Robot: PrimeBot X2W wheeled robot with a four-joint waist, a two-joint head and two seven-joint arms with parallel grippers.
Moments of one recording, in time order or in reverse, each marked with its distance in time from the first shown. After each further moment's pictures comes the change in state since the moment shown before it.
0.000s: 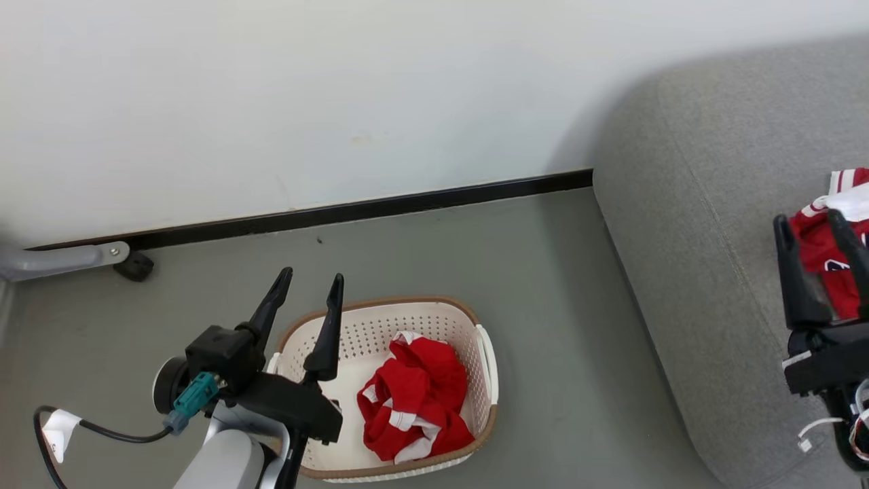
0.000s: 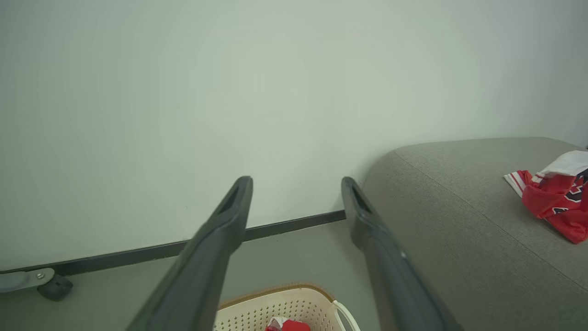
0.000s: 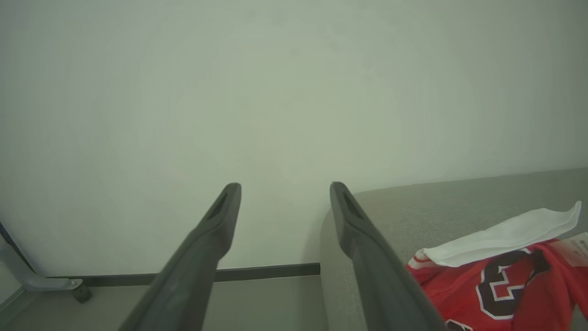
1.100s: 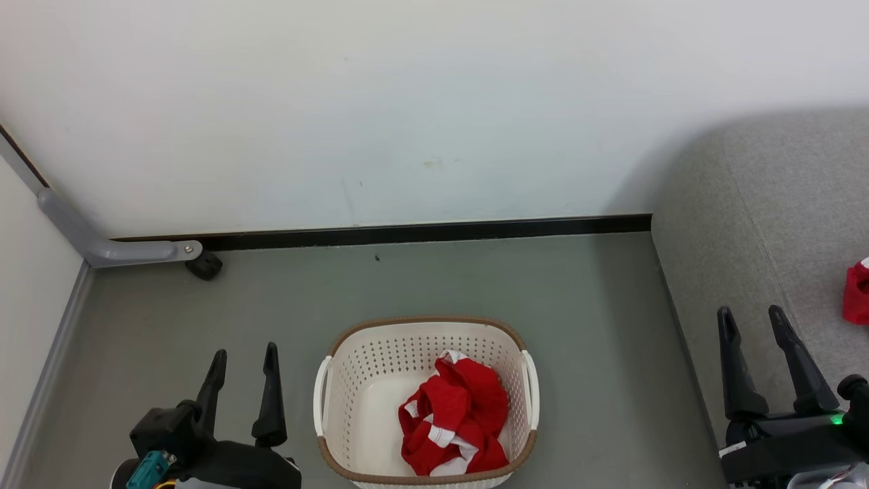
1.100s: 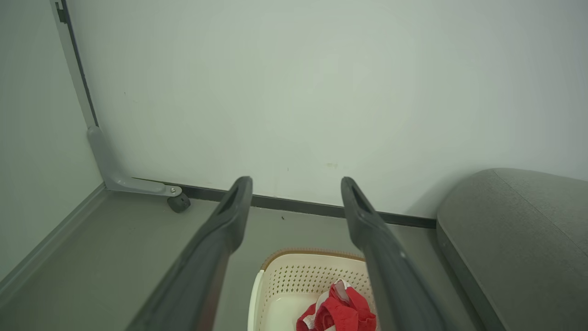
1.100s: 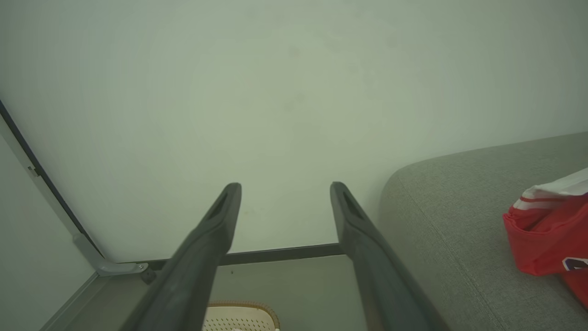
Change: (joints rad) left arm 0.210 -0.016 0.162 -0.010 -0.017 0.071 -0.017; right arm 0.242 0.219 -0.045 -0.135 -0.125 -0.072 0.000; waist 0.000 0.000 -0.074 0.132
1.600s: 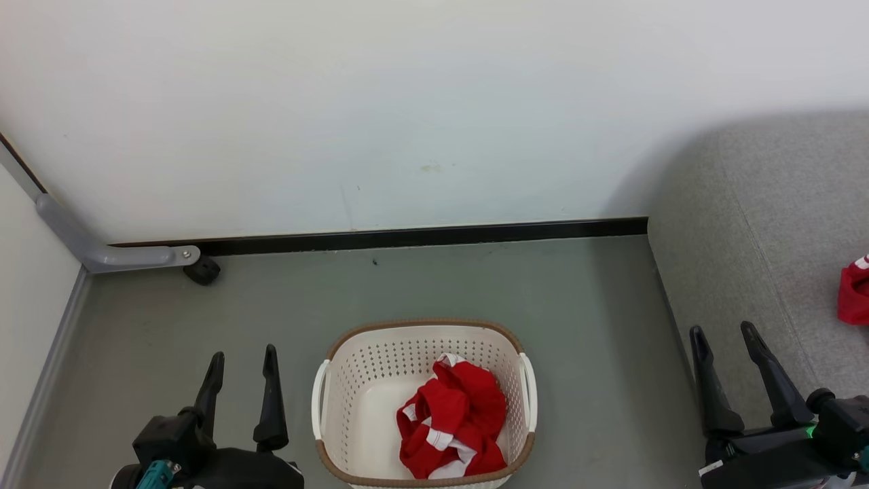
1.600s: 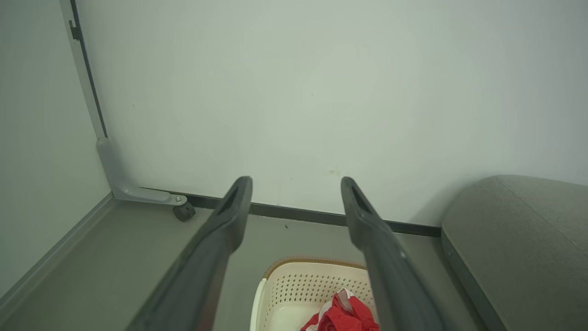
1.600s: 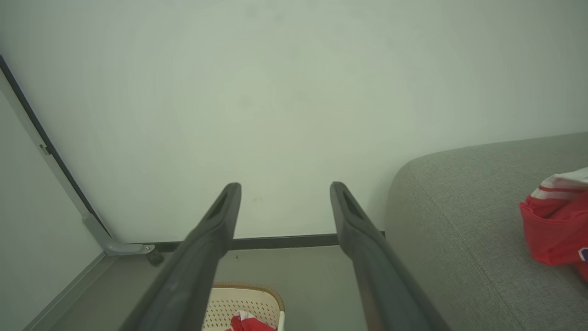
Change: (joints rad) left arm 0.038 -0.044 0.053 -0.043 0.074 0.016 0.000; right arm 0.019 0.041 0.022 0.026 -0.069 0.027 0.000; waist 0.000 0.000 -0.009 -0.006
